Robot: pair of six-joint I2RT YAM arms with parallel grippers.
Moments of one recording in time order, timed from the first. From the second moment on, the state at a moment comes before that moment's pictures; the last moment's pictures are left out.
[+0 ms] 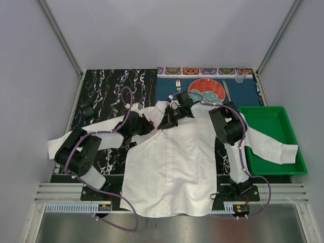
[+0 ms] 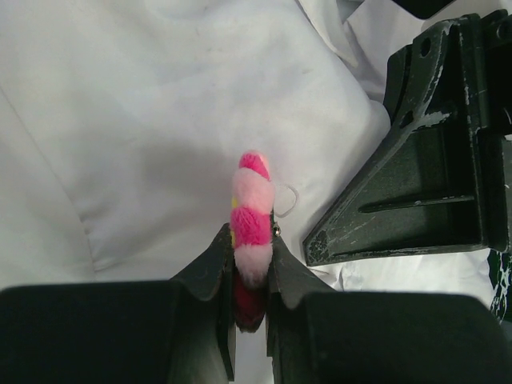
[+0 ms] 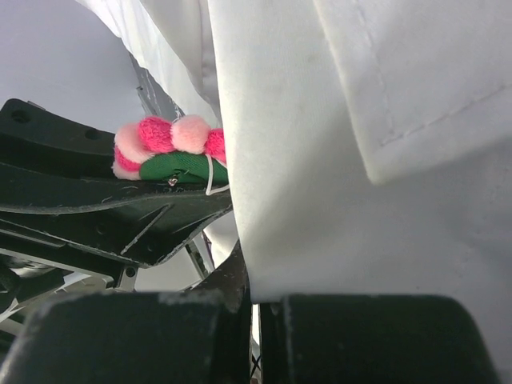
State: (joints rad) left arm -0.49 1.59 0.59 0.41 0.10 -0.68; right arm 0.51 2.21 1.41 -0.14 -0.91 0.73
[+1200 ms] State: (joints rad) left arm -0.50 1.59 0.59 0.44 0.10 -0.75; right arm 0.52 2.21 1.41 -0.15 -0.91 0.75
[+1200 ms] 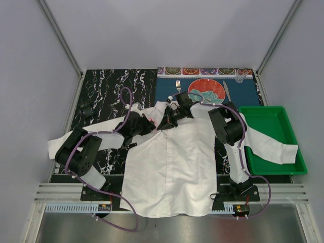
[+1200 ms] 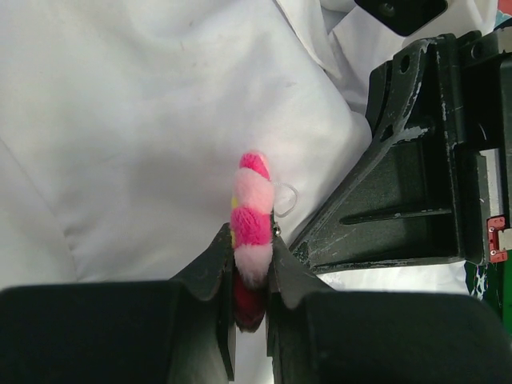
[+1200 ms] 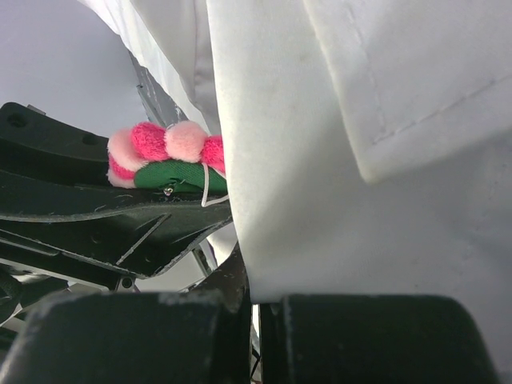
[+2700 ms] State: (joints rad) left arm -0.48 1.59 0.51 0.56 0.15 -0.84; right arm 0.52 2.23 1.41 -0.15 -0.91 0.78
